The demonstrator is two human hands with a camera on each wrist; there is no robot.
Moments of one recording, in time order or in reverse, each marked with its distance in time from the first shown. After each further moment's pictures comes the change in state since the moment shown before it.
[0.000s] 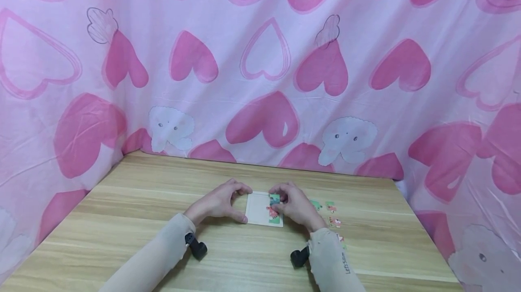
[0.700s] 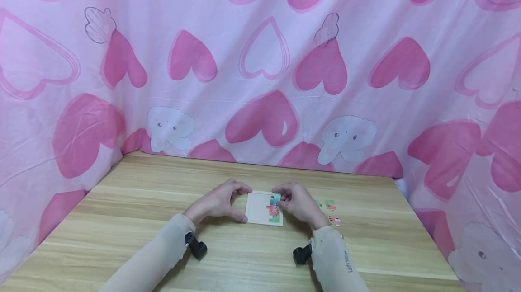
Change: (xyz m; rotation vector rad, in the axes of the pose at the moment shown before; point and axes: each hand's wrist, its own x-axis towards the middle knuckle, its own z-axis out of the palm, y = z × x) left_hand 0.000 -0.001 0.000 -0.003 -0.003 0.006; right_hand -0.006 0.001 -0.010 0.040 0.002 0.004
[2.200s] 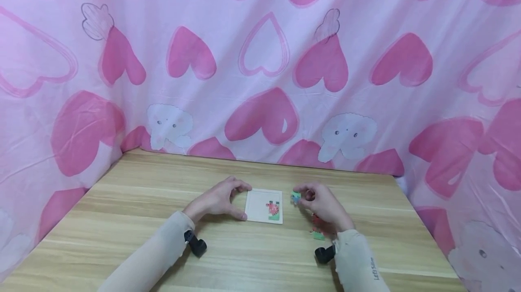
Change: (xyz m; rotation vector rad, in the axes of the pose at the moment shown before) left_hand 0.001 0.001 -0.001 0.002 -0.001 -0.014; right_hand -0.027 0.032 -0.049 -0.052 -0.013 -0.026
